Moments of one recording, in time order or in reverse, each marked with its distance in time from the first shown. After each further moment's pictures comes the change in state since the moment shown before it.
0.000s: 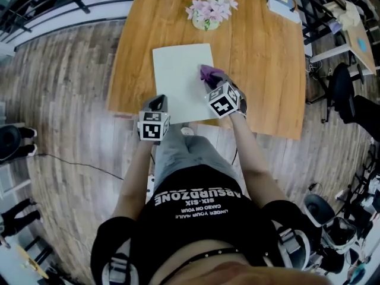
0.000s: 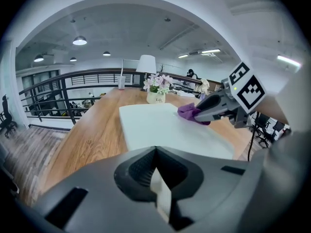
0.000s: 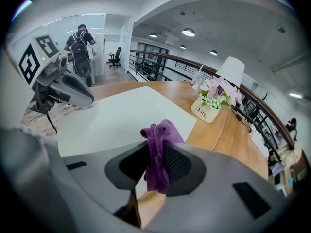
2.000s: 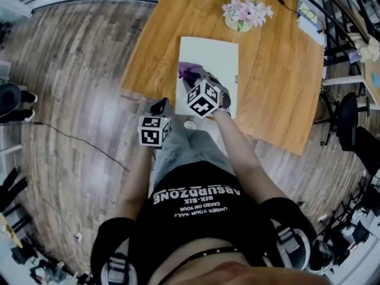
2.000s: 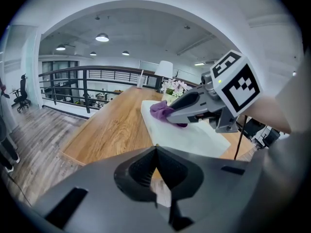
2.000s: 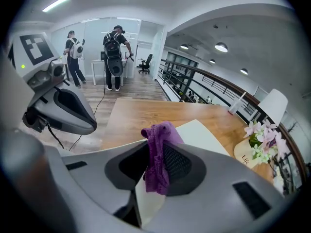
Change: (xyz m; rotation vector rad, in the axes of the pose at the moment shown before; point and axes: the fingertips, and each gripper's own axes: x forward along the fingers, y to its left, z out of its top) left arm -0.064 0.034 -0.057 -0.187 -0.037 0.080; right arm 0.038 0.139 0.107 -0.270 -0.118 0.202
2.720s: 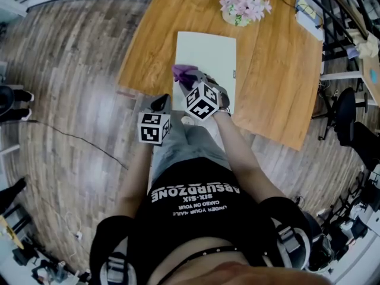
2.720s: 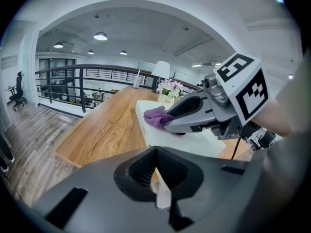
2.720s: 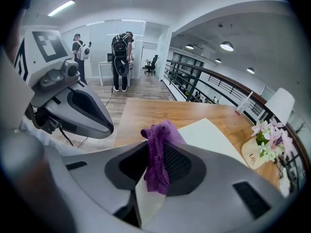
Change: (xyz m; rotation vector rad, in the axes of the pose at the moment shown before) left arm 0.006 -0.014 0.002 -0.003 -0.005 -0.046; right arm -0.008 0.025 -0.005 -0.023 -0.011 0.075
